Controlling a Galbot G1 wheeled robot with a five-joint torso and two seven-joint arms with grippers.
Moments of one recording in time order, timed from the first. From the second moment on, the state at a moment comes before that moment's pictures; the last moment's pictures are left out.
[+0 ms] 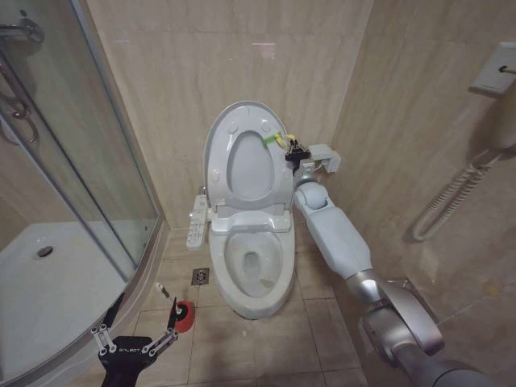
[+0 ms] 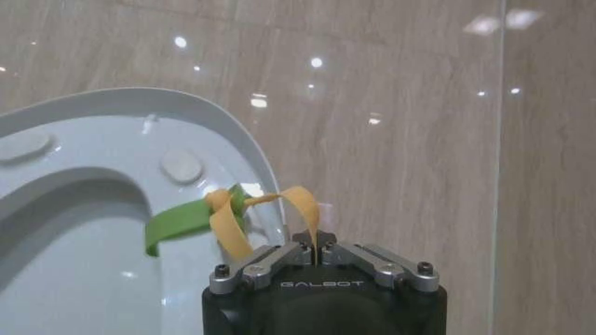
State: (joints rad) left arm 2.14 -1.43 -0.57 -2.50 0.16 -0.21 -0.14; right arm -0.20 1.39 0.14 1.04 0.20 0.06 0.21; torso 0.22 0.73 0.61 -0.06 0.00
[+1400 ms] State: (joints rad) left arm 2.14 -1.43 -0.57 -2.50 0.16 -0.21 -0.14; right arm -0.22 1.28 0.14 1.12 0.23 0.04 0.22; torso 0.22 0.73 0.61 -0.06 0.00
